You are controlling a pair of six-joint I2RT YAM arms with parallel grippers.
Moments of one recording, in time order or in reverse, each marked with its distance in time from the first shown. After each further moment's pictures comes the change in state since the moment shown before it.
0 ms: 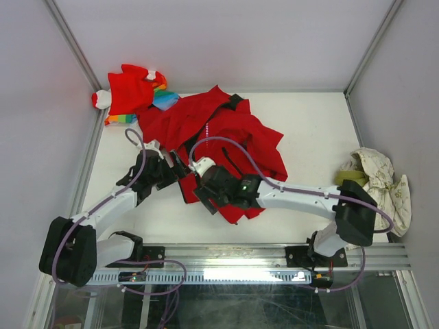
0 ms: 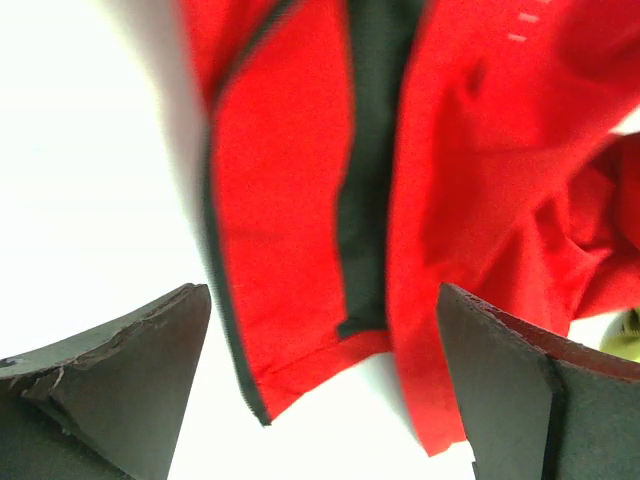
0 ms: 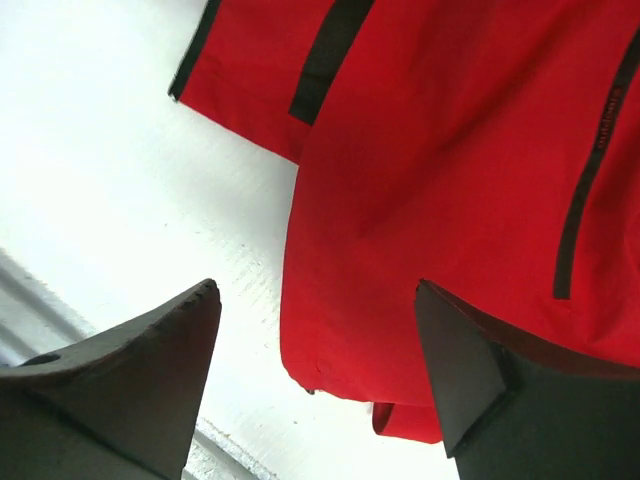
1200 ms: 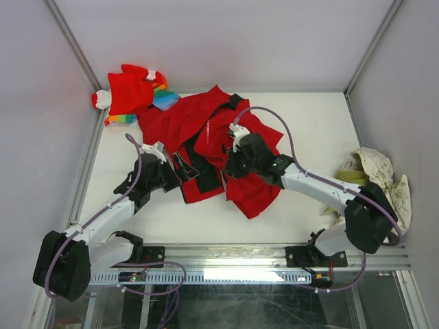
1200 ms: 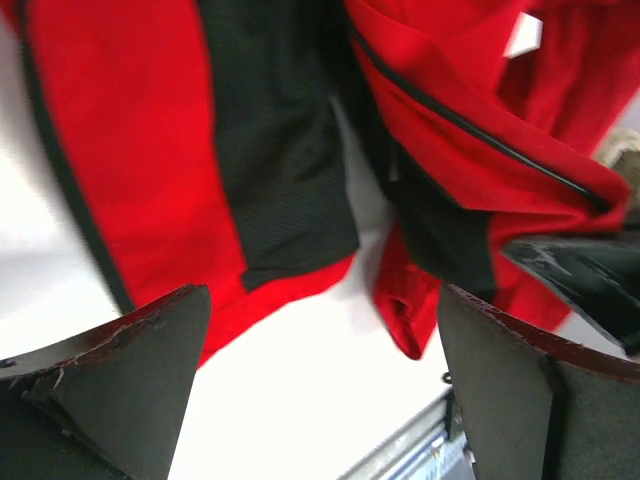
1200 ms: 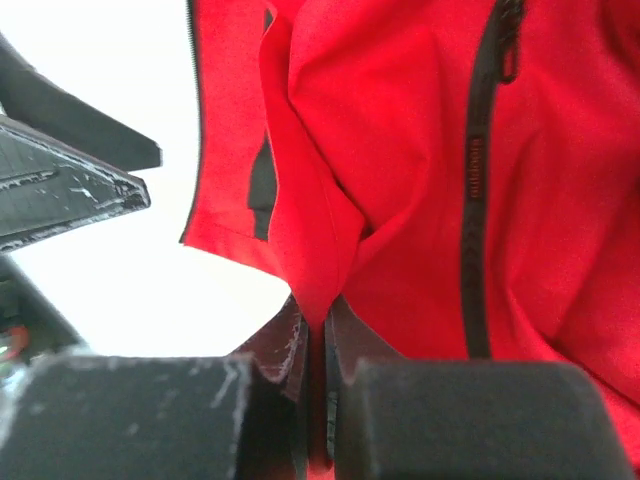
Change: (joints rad) left arm -0.004 -0.116 -0.085 0.040 0.130 -0.097; right arm -0.307 -0.063 -0.097 0.234 -0.234 0.106
